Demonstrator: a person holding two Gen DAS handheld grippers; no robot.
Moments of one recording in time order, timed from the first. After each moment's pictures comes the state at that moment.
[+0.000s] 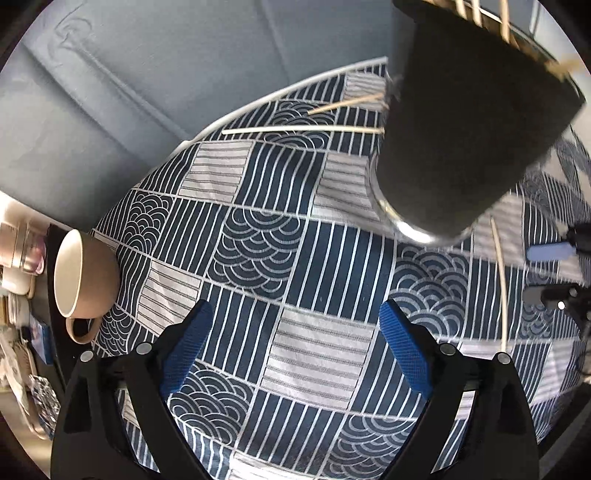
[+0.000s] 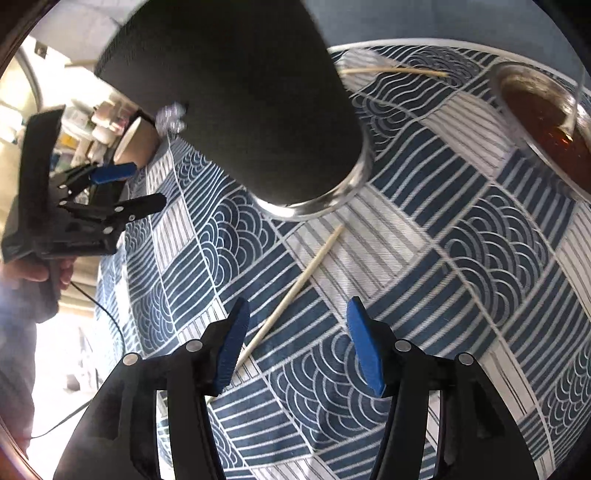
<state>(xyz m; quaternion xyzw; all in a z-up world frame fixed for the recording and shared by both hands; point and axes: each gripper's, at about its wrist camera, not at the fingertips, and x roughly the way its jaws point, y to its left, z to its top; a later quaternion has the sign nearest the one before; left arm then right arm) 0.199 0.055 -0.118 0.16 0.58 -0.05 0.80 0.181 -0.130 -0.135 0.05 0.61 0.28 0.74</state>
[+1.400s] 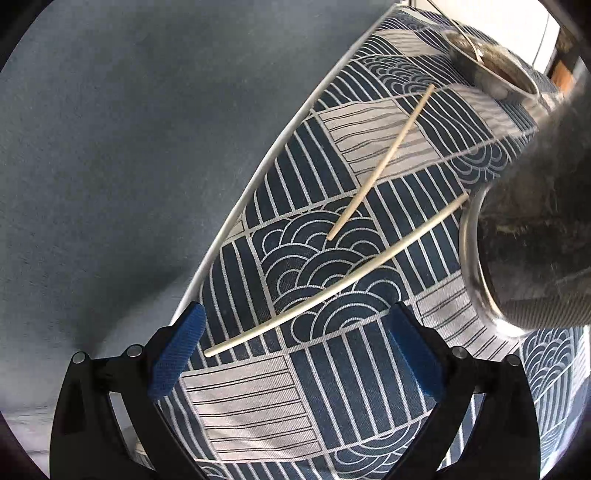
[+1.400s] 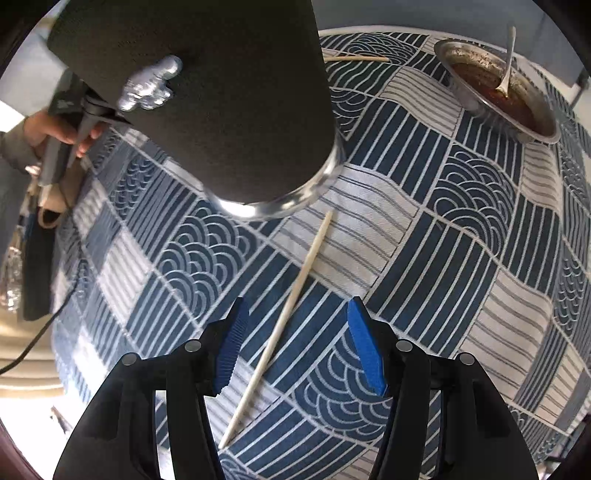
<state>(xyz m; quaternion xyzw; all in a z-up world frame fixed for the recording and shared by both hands) 0.373 0.053 -0.166 0.30 0.52 -0.30 0.74 0.170 -0.077 -0.145 0.06 0.62 0.07 0.78</state>
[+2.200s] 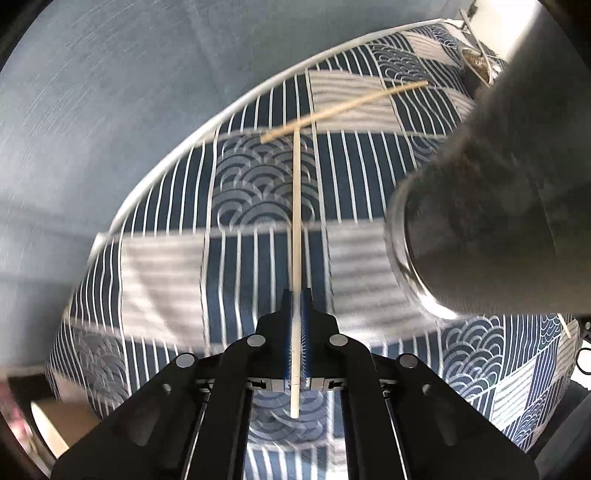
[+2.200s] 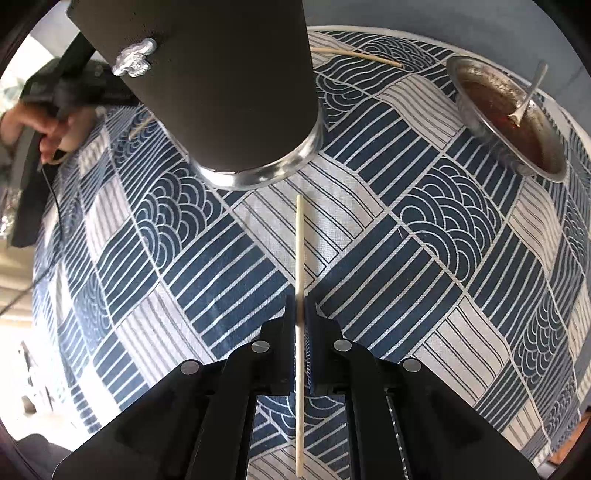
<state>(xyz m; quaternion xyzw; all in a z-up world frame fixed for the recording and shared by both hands) 0.306 0.039 -0.158 0.19 0.60 -0.21 0.75 0.175 -0.113 -0.148 -0.02 0.62 0.16 0.76</state>
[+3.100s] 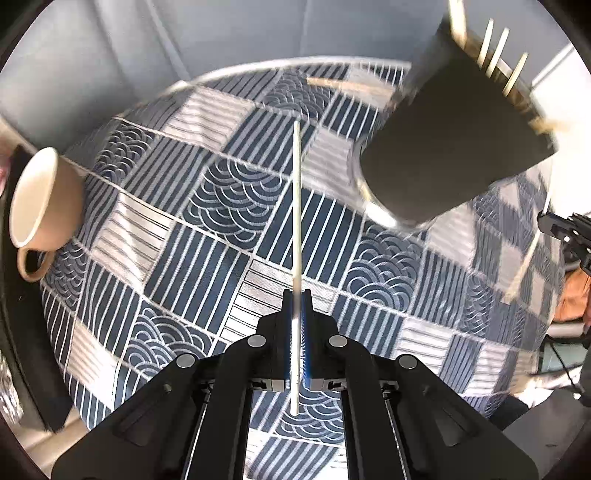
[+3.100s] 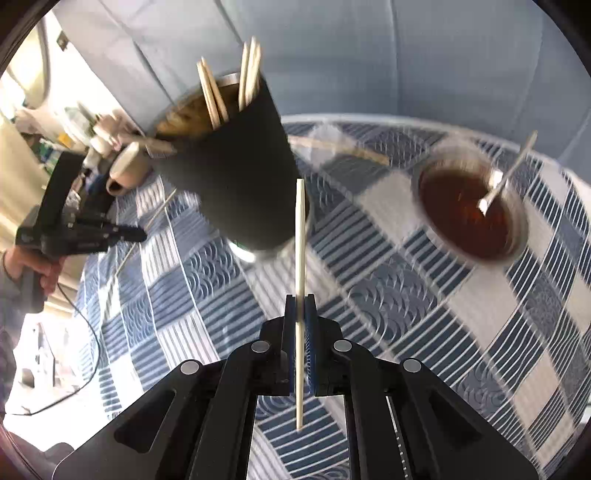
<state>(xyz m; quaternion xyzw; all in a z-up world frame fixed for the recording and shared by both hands) 0.130 0.107 -0.084 -0.02 0.62 -0.08 0.78 0.195 -0.189 -0.039 -0.01 0.52 0.26 0.81</state>
